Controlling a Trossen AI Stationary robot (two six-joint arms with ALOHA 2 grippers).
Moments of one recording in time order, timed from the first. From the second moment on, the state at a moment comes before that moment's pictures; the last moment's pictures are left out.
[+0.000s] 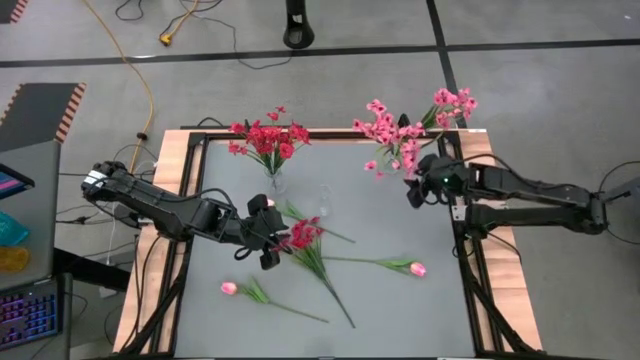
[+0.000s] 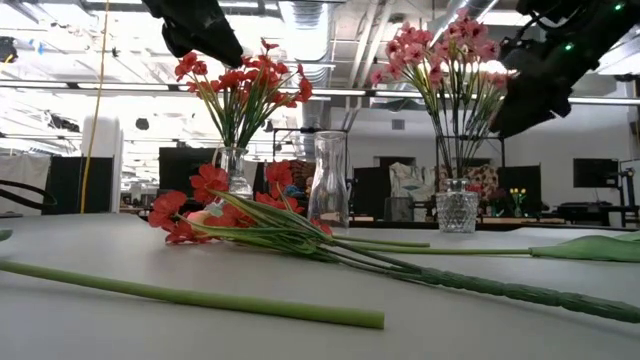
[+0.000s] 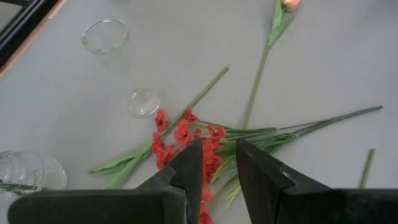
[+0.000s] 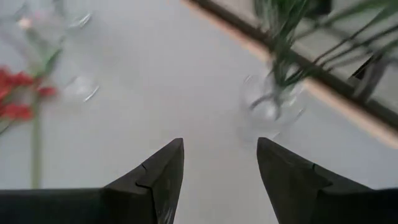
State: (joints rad) left arm -0.32 1.31 1.05 -0.58 -0.41 -0.45; right arm -0.28 0.70 0.63 -0.69 0.34 0.36
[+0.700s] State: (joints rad) left arm -0.36 1.31 1.05 -0.59 -0.23 -0.56; right arm -0.02 0.70 0.66 -0.78 0.07 0.53
